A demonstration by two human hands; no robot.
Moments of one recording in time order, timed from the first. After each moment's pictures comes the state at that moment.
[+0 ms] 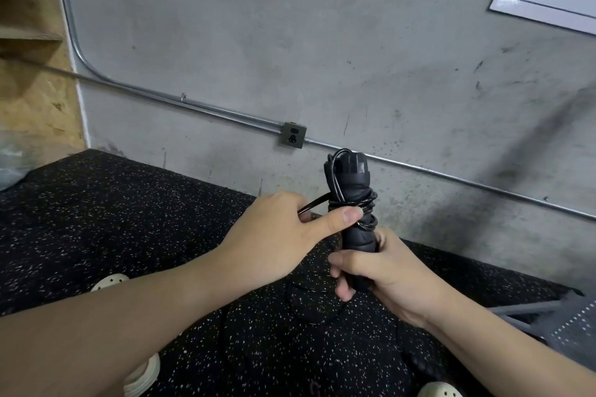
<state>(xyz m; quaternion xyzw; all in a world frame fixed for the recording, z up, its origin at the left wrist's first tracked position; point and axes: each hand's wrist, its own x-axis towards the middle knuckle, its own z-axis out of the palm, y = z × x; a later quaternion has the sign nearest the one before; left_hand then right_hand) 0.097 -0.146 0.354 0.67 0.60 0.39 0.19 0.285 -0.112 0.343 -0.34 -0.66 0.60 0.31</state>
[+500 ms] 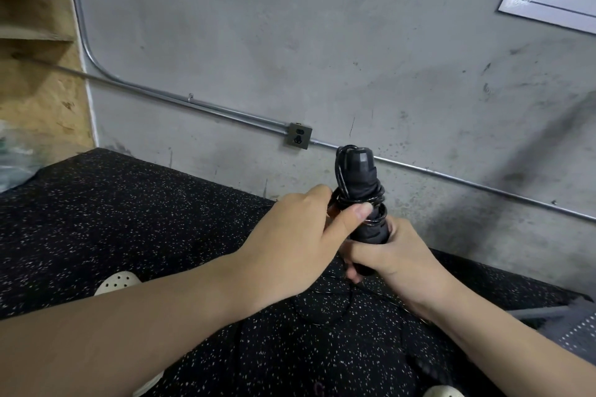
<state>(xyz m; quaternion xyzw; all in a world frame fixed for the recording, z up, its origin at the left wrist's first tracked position) 0.108 -0.152 0.353 0.71 0.55 0.42 0.11 0.279 -0.108 0.350 -0.38 -0.69 0.49 0.36</state>
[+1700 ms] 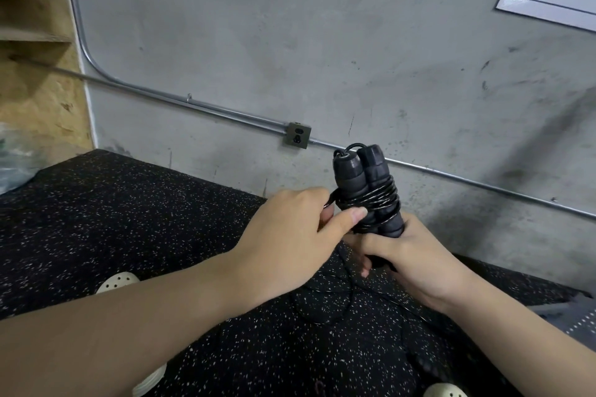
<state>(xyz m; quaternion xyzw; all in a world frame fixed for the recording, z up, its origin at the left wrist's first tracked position) 0.107 -0.154 0.357 0.71 0.57 0.41 0.09 0.293 -0.097 0.351 -0.34 -0.71 0.51 0.35</state>
